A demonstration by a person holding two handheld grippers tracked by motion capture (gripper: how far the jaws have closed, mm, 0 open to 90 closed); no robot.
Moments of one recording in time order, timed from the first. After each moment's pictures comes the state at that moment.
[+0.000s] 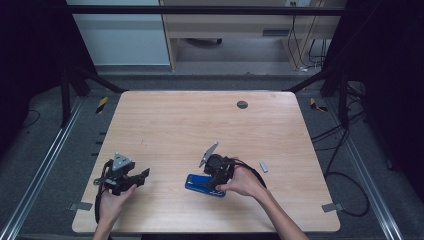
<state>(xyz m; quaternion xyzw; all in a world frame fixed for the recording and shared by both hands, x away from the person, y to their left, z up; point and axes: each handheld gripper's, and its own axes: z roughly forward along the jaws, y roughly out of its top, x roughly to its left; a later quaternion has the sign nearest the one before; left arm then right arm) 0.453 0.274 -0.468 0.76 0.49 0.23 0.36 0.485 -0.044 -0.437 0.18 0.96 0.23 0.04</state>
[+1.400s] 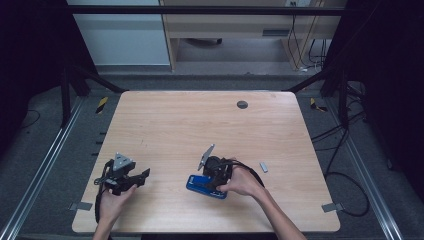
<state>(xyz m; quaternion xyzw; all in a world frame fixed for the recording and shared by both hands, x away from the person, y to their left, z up) 0.453 0.274 -0.469 0.76 0.49 0.23 0.36 0.490 -0.042 -0.447 0.14 0.97 0.20 0.02</state>
